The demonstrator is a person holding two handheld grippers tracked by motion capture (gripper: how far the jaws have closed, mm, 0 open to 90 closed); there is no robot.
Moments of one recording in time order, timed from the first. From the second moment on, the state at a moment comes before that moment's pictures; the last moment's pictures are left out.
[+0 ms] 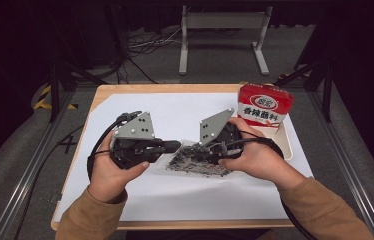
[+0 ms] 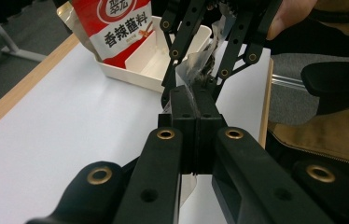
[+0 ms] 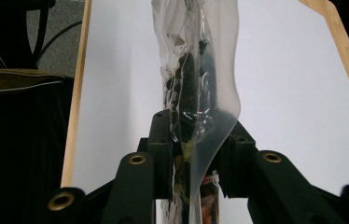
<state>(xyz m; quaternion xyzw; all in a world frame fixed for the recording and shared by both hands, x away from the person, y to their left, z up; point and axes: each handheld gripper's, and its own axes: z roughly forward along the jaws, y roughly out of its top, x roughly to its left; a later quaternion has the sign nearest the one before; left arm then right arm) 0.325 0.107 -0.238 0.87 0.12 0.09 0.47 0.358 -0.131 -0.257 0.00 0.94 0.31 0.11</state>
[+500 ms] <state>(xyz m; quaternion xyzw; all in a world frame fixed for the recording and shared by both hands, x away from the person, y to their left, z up) 0.322 0.120 -0.233 0.83 0.14 0.11 0.52 0.361 -0.148 -0.249 0.03 0.92 0.37 0.10</state>
